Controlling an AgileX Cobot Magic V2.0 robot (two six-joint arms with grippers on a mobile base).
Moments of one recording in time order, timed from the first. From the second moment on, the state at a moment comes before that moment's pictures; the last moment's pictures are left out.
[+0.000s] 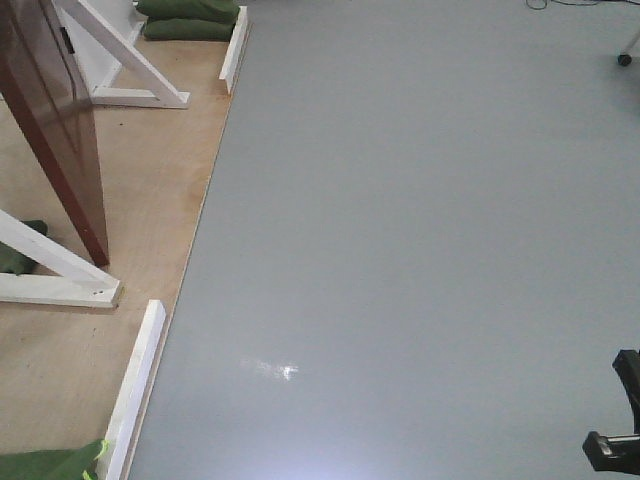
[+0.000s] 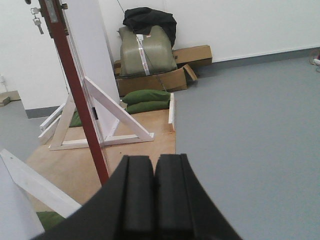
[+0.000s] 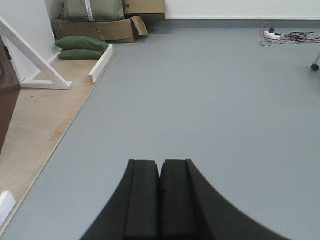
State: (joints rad) left arm 0.02 -0.01 0.03 0.06 0.15 0.03; right arm 0.03 -0.01 0.03 0.07 0.36 -0.05
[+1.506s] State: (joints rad) left arm 0.02 -0.01 0.03 0.06 0.15 0.03; right arm 0.03 -0.01 0.03 0.07 0.36 -0.05
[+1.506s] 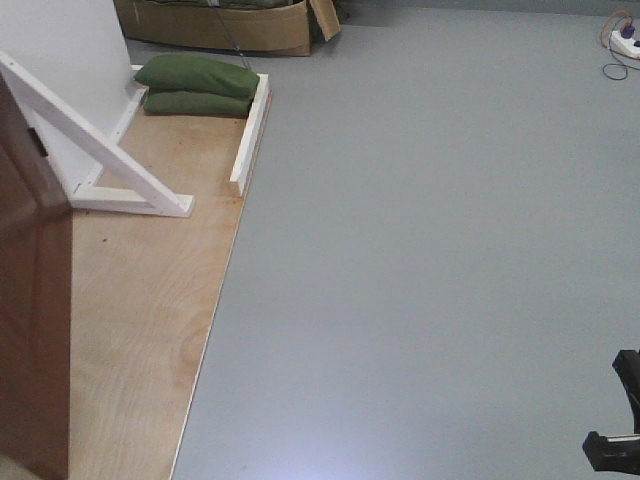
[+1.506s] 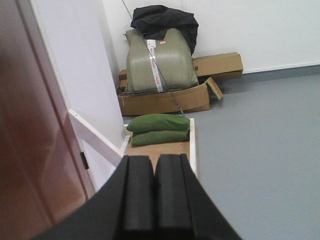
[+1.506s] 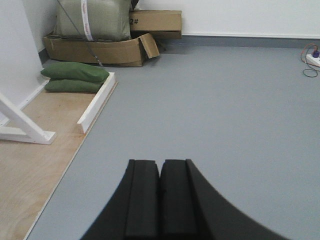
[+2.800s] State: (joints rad) left arm 0.02 -0.01 0.03 0.06 0.15 0.03; right arm 0.03 -0.01 0.03 0.07 0.36 -0.05
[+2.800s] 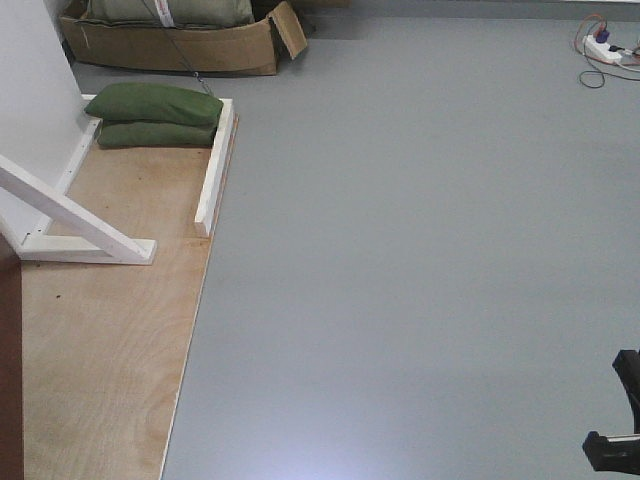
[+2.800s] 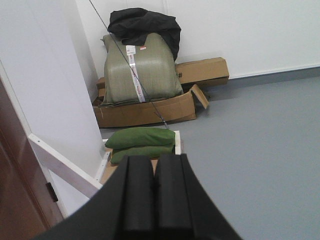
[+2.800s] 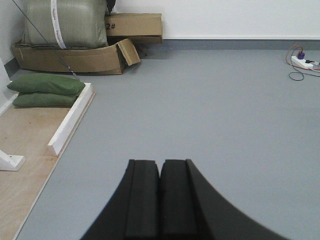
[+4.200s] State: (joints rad) left arm 0.02 0.69 -1.31 -0.12 -0.25 0.03; right arm 0.03 -0.01 0.03 0.07 0.36 -0.05
